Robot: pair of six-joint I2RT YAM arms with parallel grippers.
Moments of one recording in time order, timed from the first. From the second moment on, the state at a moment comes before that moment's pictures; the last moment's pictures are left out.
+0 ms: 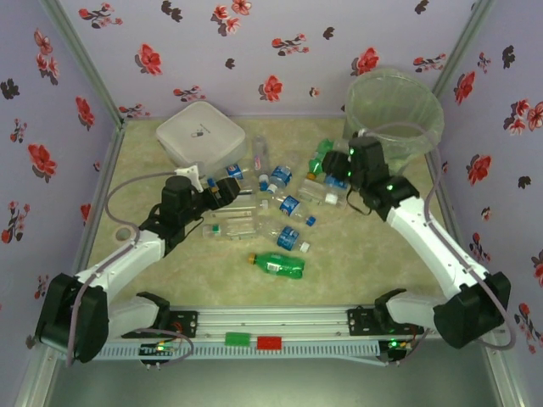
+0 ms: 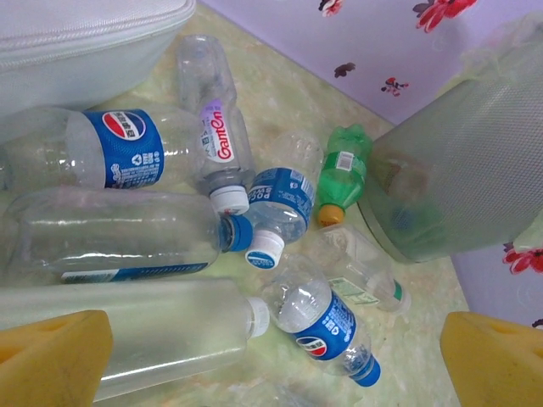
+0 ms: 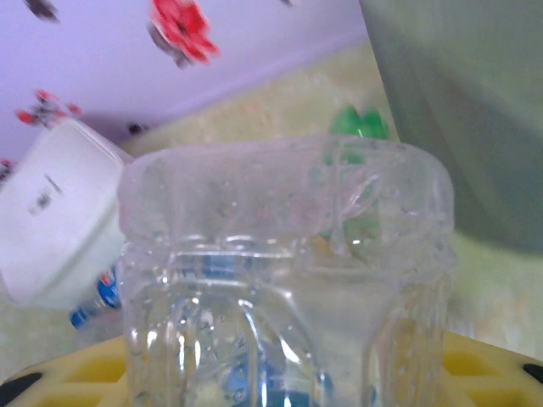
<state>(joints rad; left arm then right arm) -0.44 1.16 0.60 0.17 0.20 -0.73 0.42 1.24 1.19 -0.51 0.10 0.59</state>
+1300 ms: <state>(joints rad) -0.47 1.07 0.56 0.04 0.25 -0.73 -0.02 1.83 1.78 -0.41 0.09 0.53</state>
